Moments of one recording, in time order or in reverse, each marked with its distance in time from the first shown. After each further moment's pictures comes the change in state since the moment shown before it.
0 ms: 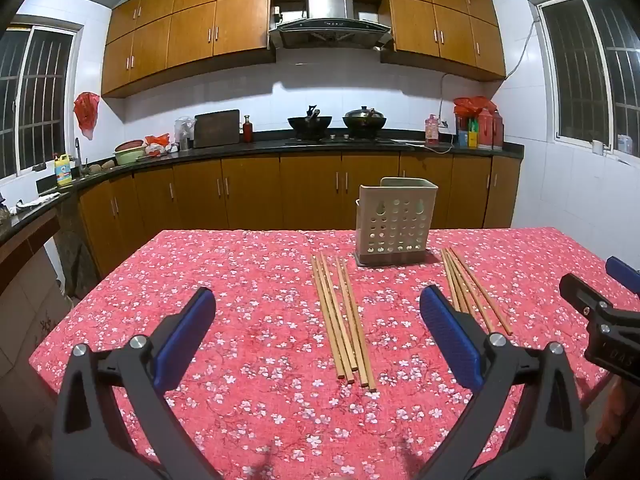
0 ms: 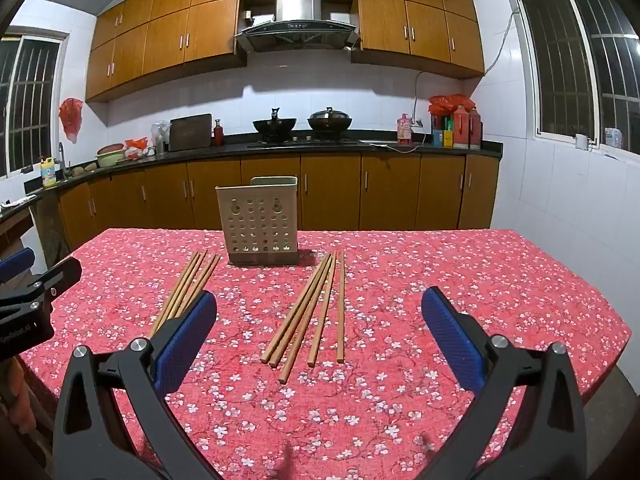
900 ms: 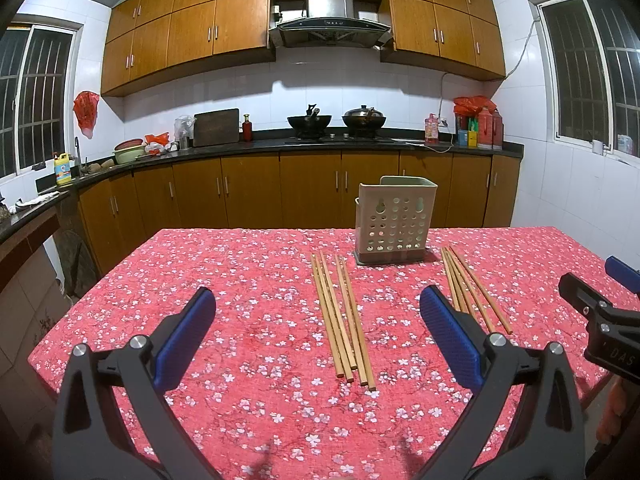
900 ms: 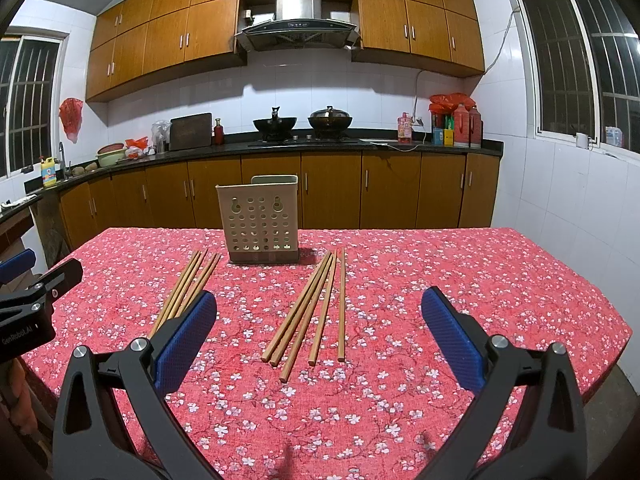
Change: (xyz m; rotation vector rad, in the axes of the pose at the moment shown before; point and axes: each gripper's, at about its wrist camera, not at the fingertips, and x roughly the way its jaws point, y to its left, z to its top) left arm 0.000 0.000 0.002 -0.003 0.003 -0.004; right arm 0.001 0.001 0.000 0.000 0.003 0.000
